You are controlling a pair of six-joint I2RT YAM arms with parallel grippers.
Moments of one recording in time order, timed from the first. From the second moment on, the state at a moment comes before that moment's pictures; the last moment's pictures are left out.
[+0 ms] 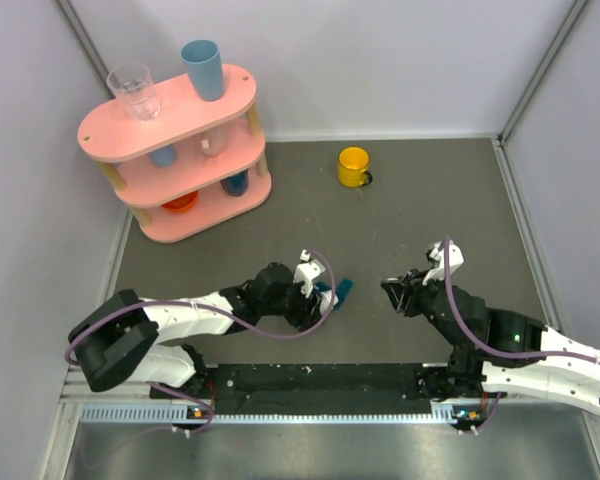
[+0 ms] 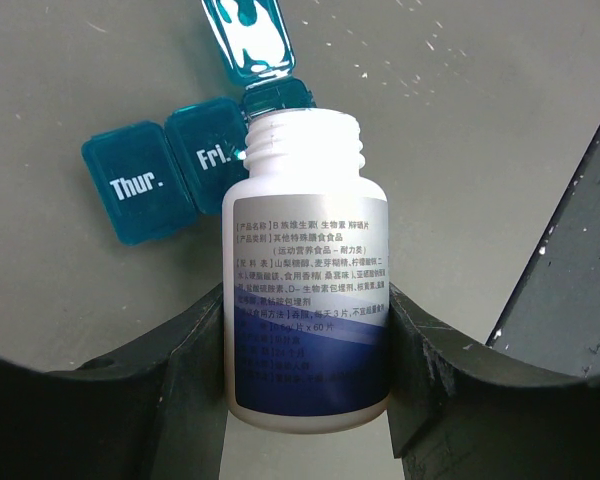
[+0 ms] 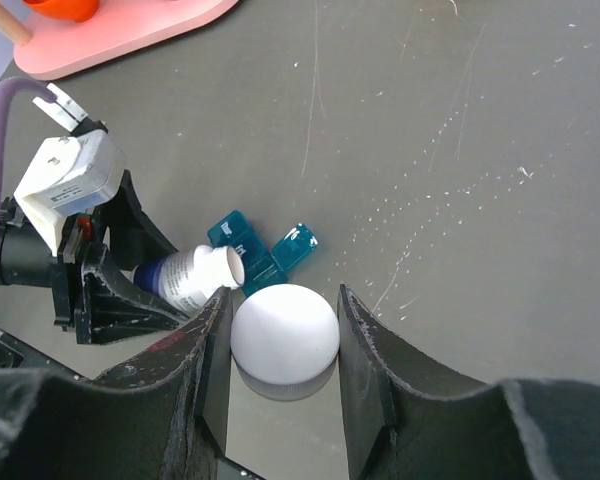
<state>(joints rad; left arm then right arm) -0.92 1.32 0.46 0.22 0.25 -0.21 1.23 0.46 0.60 -0.53 0.71 0.56</state>
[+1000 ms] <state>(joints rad) -0.92 1.33 0.55 0.07 0.24 -0.18 1.22 0.43 0.56 -0.54 0.70 0.59</state>
